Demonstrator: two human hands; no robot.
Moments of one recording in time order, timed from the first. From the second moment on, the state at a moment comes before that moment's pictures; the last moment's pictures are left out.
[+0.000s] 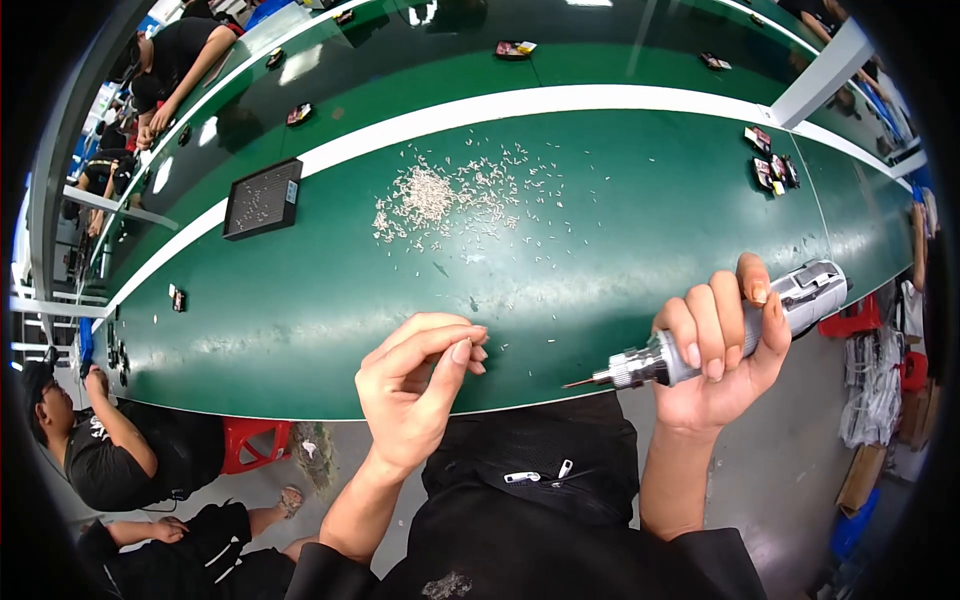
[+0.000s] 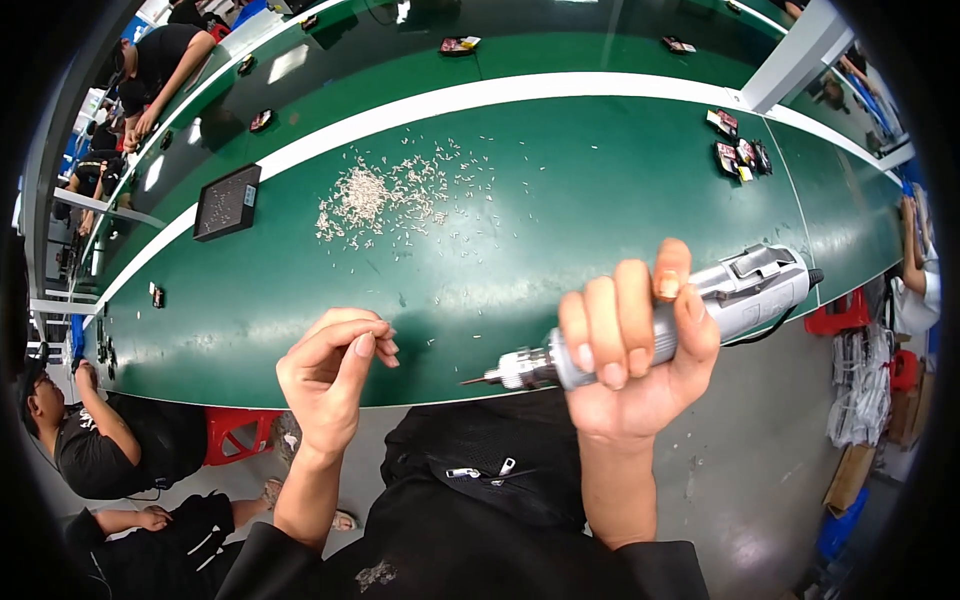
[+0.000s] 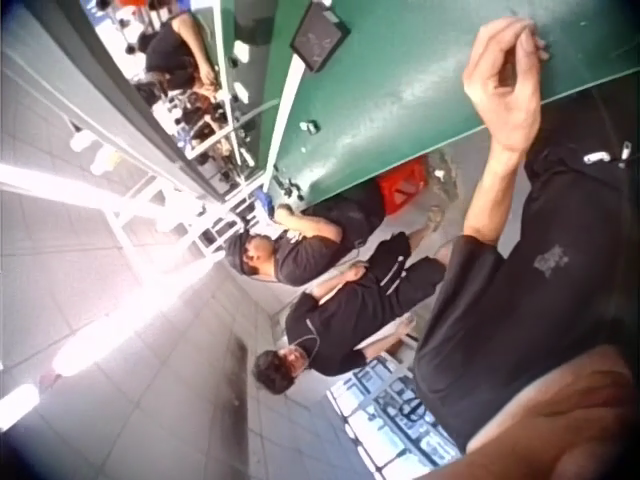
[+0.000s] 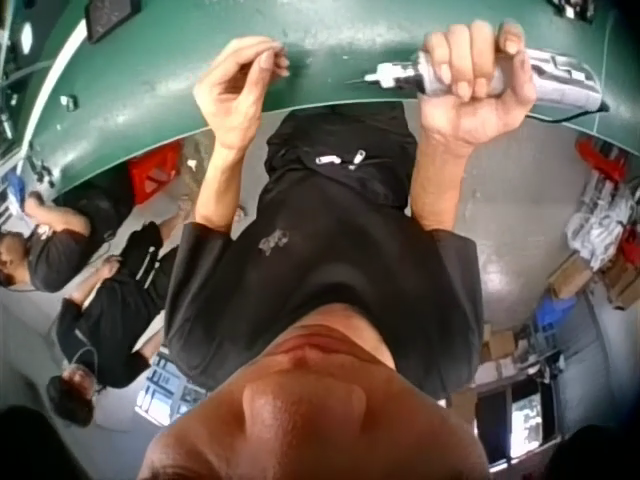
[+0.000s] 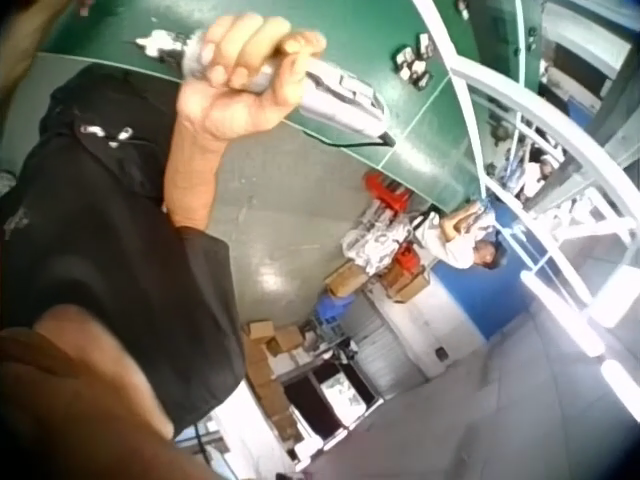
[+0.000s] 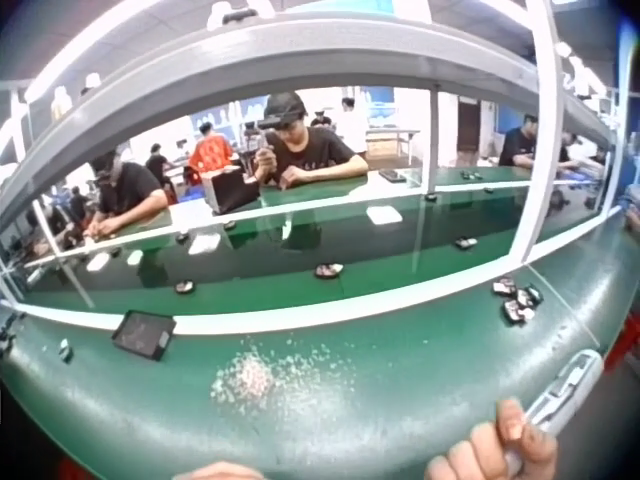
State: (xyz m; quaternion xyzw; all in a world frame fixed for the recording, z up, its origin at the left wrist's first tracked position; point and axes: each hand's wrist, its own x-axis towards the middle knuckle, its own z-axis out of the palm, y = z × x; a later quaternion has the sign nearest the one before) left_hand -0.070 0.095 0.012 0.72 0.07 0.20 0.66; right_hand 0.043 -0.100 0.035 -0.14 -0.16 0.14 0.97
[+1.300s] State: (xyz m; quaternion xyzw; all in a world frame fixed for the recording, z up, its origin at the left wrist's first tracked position) left_hand -0.102 0.072 0.014 0.74 -0.04 0.27 0.62; right_hand 0.010 -0.065 0.046 -0.08 -0.08 0.16 0.98
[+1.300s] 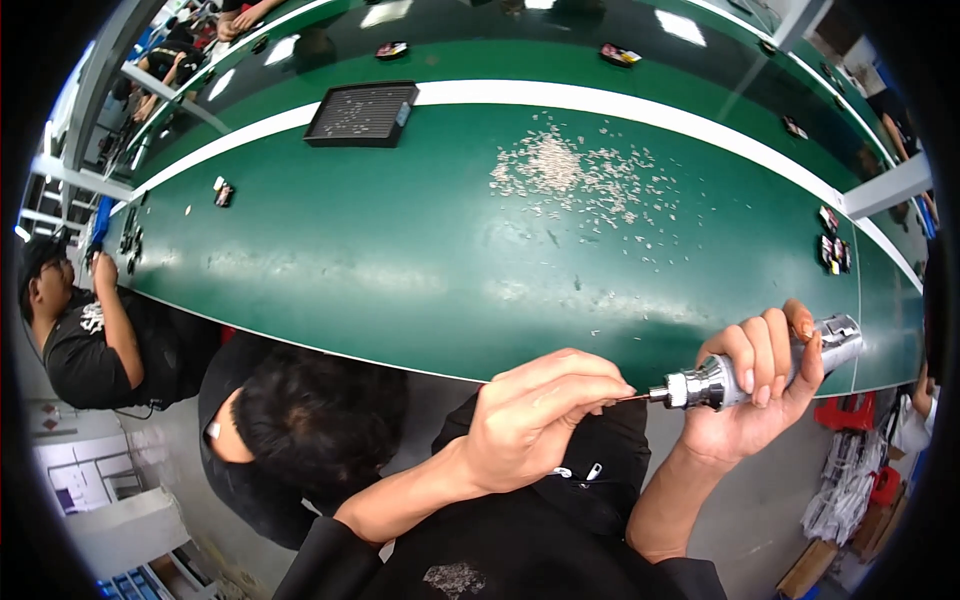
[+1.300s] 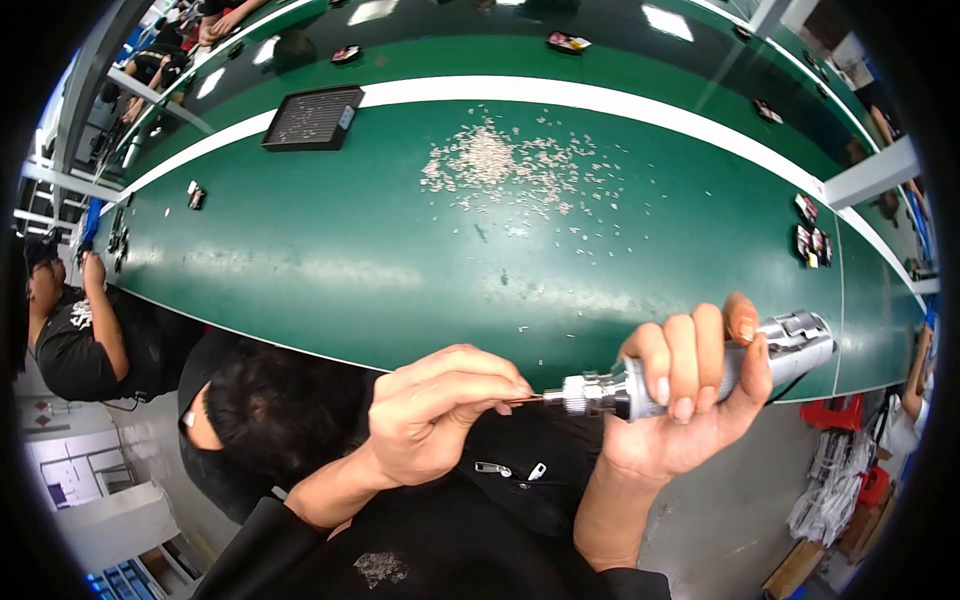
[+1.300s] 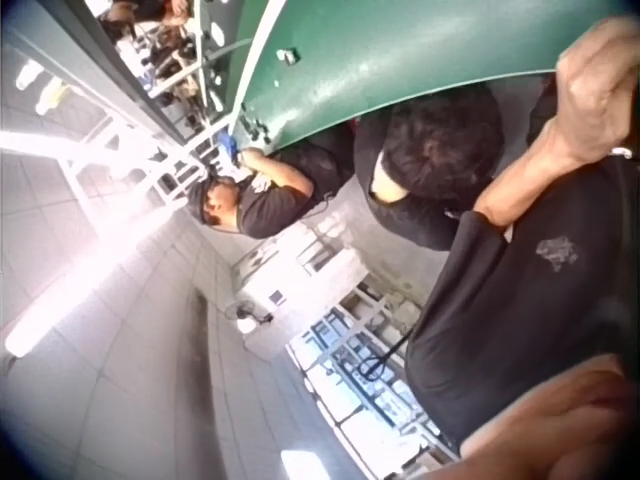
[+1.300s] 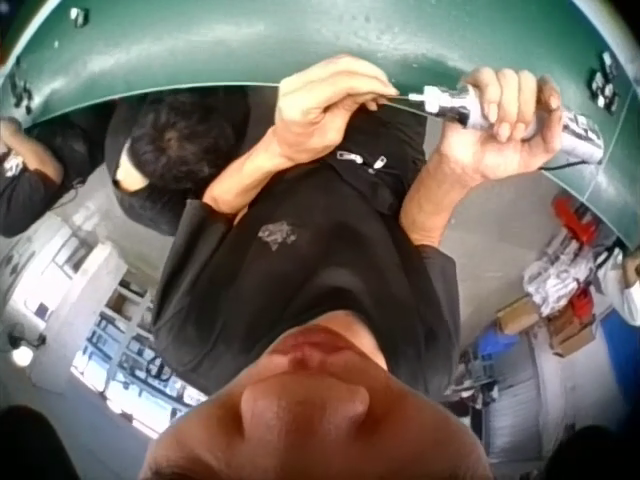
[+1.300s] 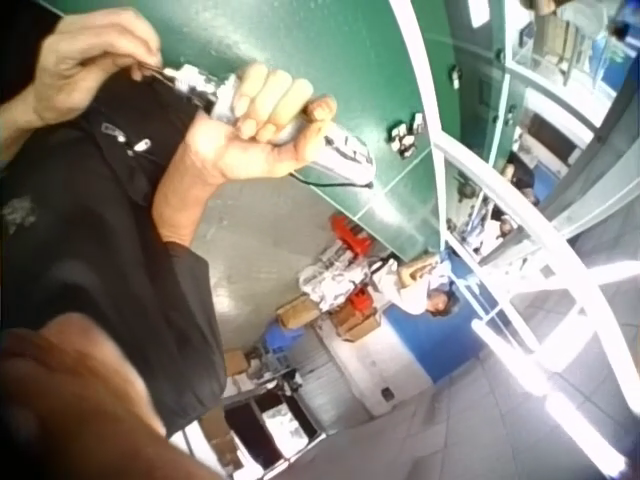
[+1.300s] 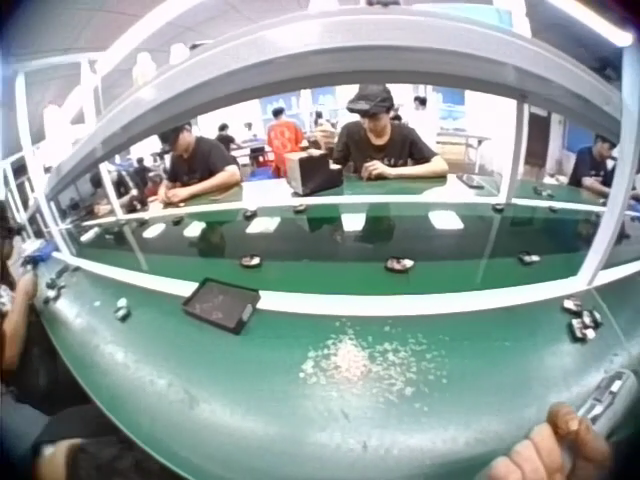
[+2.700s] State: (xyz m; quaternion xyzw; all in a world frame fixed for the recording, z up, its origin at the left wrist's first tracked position) left_hand -0.092 0.053 -0.006 0.63 -0.01 0.20 0.75; right_hand 0.013 -0.083 0.026 -0.14 -0.12 0.13 0.97
